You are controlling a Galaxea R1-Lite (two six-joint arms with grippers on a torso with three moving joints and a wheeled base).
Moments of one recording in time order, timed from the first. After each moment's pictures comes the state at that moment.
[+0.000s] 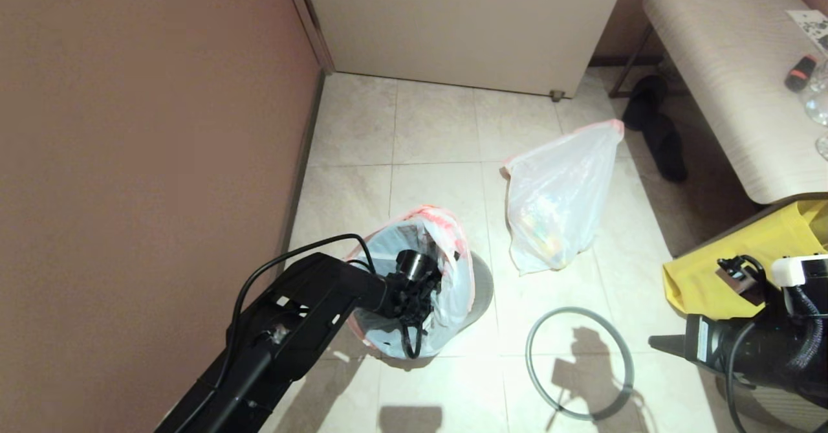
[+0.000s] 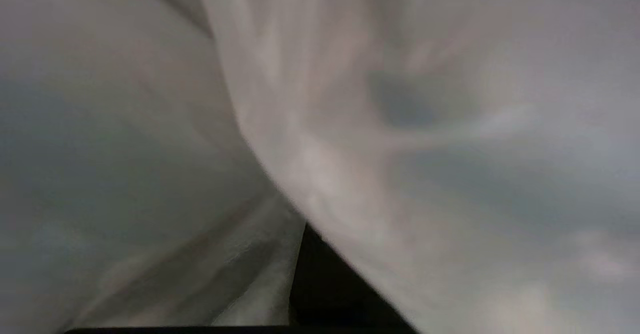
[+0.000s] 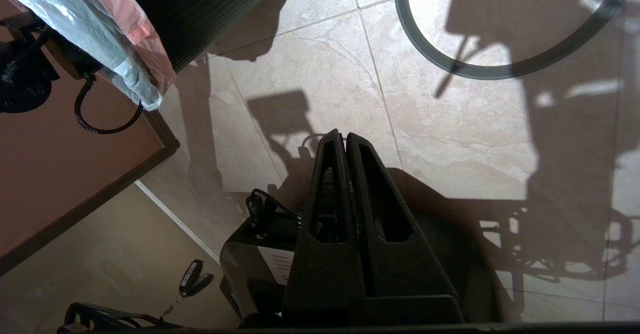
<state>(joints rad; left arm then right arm) -0.49 2.82 -1.94 0.01 0.04 0.35 0.07 1.56 -0.48 -0.35 0.34 0.47</state>
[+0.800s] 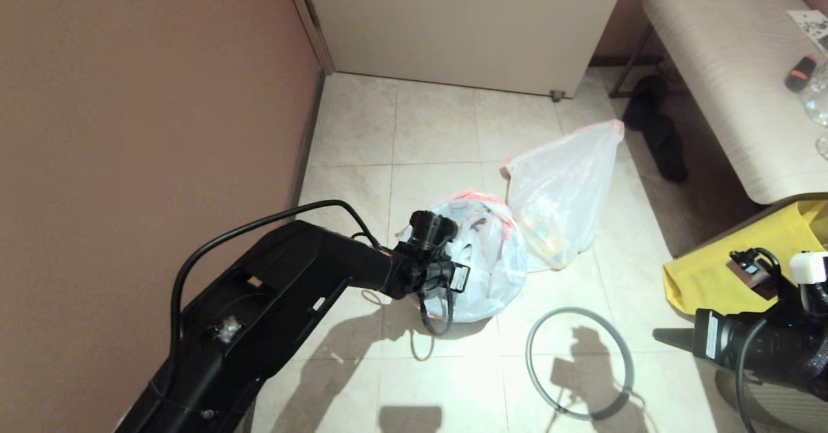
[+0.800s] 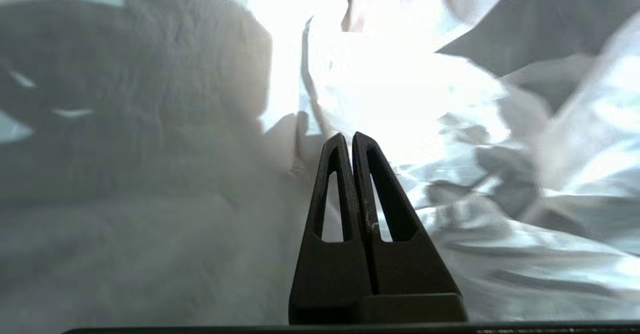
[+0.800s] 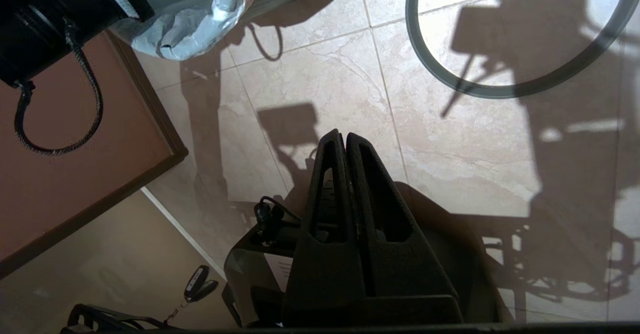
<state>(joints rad) -0.59 2.57 -1.79 -0.15 0.08 -0.01 0.08 1.50 -0.48 -0.35 0.33 0.47</state>
